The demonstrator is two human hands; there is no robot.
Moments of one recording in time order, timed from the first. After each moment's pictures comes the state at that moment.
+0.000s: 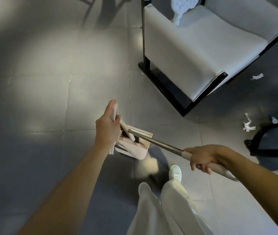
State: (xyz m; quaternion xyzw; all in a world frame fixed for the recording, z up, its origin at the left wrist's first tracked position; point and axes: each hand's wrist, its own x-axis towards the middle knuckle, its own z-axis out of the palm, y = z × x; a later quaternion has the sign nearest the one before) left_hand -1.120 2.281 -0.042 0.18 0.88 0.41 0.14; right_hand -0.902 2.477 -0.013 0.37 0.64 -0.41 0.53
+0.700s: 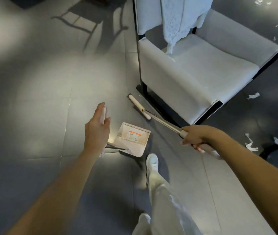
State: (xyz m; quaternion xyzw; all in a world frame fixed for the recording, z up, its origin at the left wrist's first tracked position) left_hand -1.201 2.353 -0.006 0.17 0.87 0.45 0.13; right_hand -1.010 2.586 0.027 0.38 0.77 -0.34 0.37
